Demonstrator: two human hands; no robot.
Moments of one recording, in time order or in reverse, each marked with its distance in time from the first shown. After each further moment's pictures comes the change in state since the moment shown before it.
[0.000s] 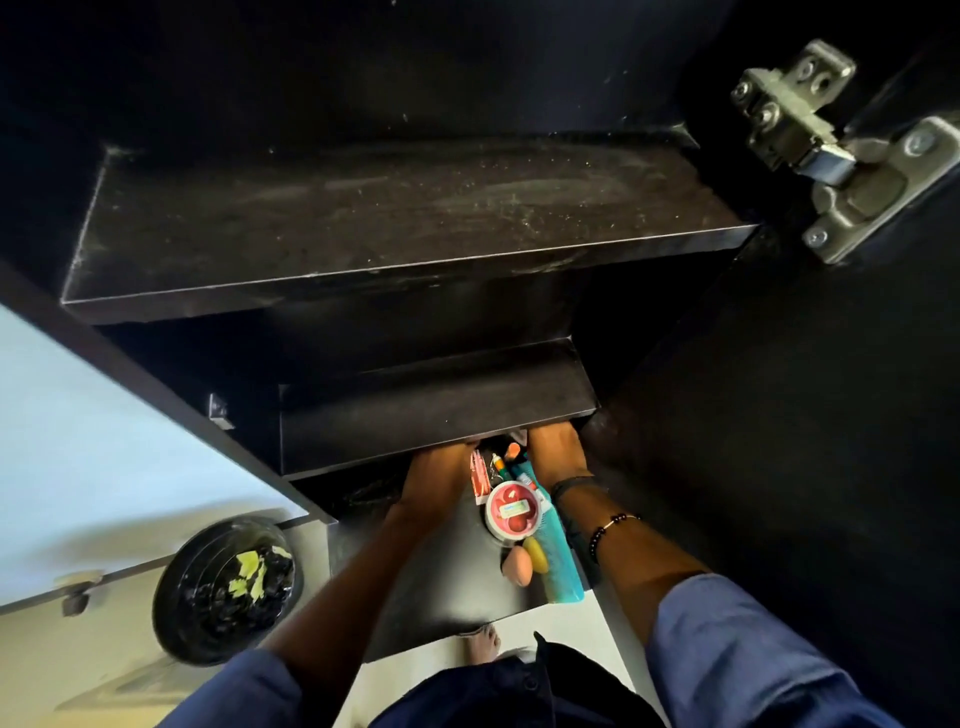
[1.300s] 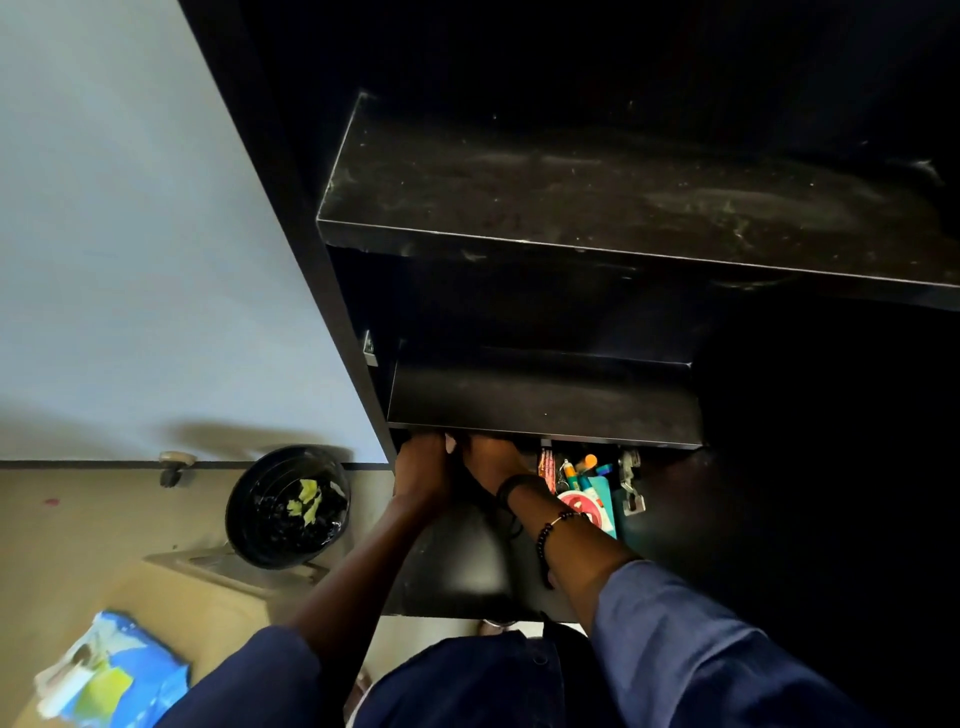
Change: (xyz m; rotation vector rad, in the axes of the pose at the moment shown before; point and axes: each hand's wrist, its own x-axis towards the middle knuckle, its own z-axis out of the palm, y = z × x) left_hand -0.046 -0.074 -0.027 -0.030 0.072 -0.490; right_hand 0.011 -0.148 0.046 0.384 -0.366 -0.240
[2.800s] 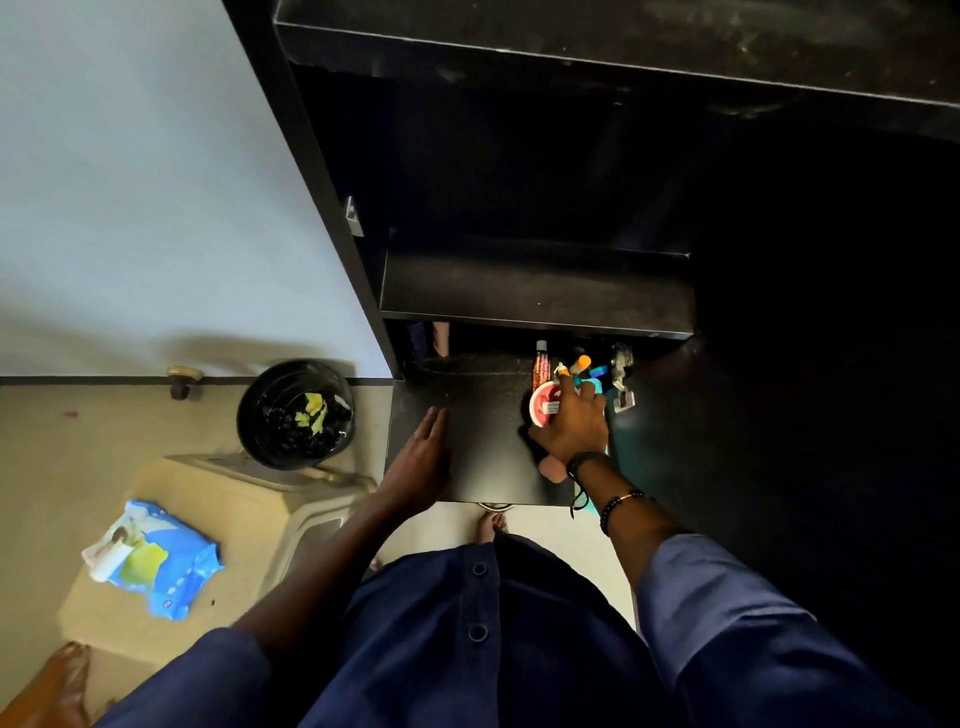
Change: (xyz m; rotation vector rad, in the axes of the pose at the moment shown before) left_hand -0.107 -0.046 0.053 -0.059 -0.280 0.149; right_hand -0.080 0.118 0.025 -0.191 0.290 0.341
